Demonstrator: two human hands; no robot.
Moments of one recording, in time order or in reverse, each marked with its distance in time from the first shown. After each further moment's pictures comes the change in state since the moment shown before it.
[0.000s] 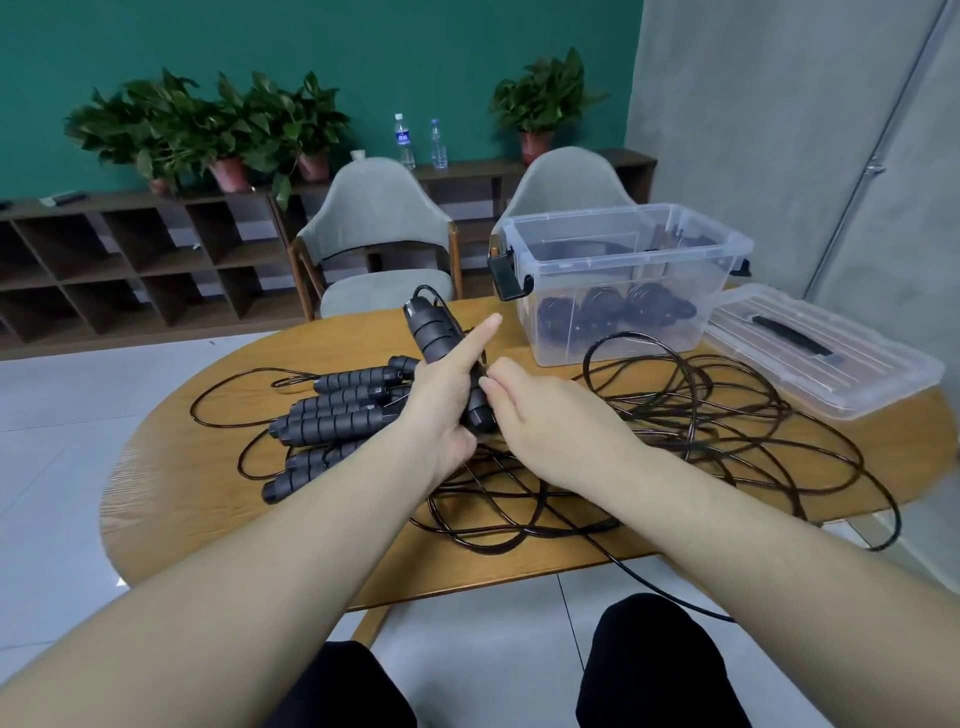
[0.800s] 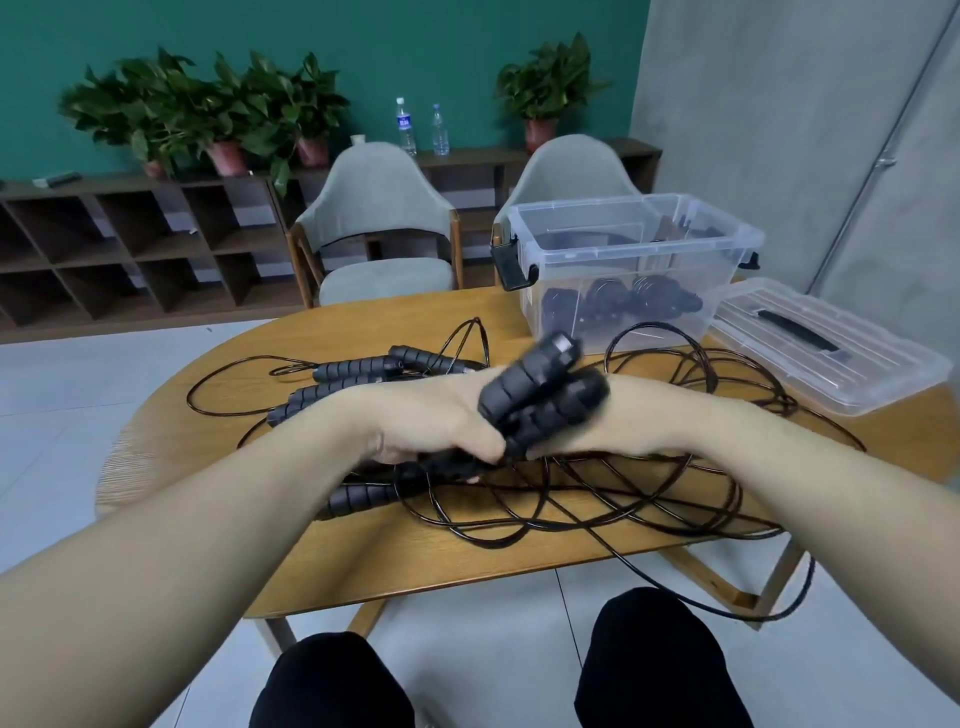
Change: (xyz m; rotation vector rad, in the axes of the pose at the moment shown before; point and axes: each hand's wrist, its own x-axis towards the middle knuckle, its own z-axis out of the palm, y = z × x) left_hand -0.023 0.033 -0.027 1.016 -0.821 -0.077; right_hand 0.009 0.074 -0.015 0.199 -0.550 -0.031
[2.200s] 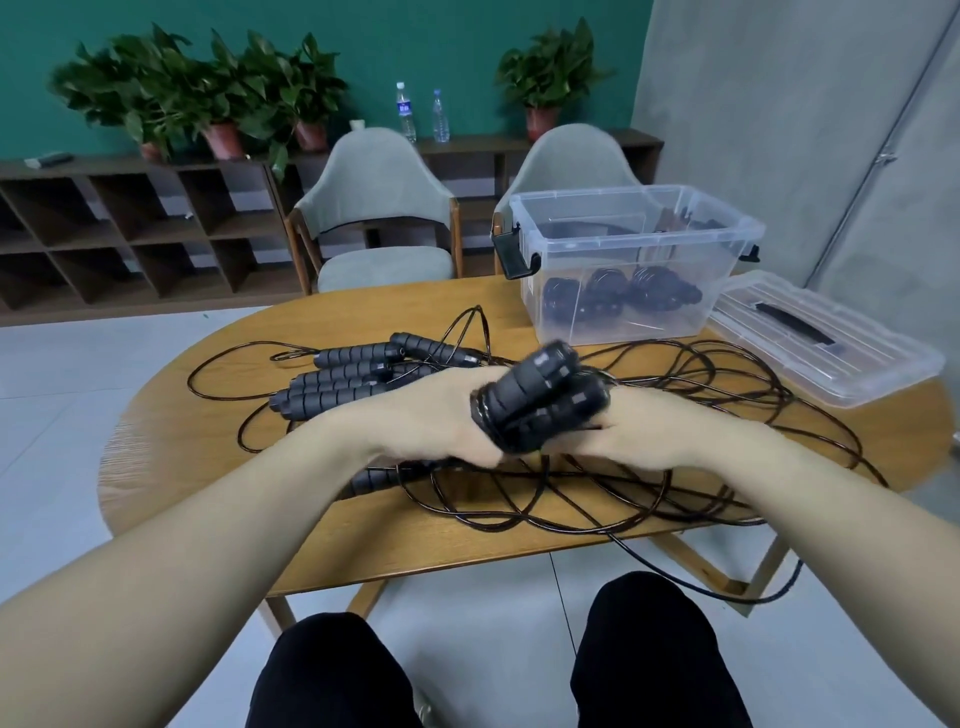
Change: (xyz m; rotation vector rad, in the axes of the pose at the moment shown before) left_hand -0.014 -0.004 0.010 0.272 0.159 0.144; right_hand -0.027 -0.014 0.011 -0.133 0.012 0.142
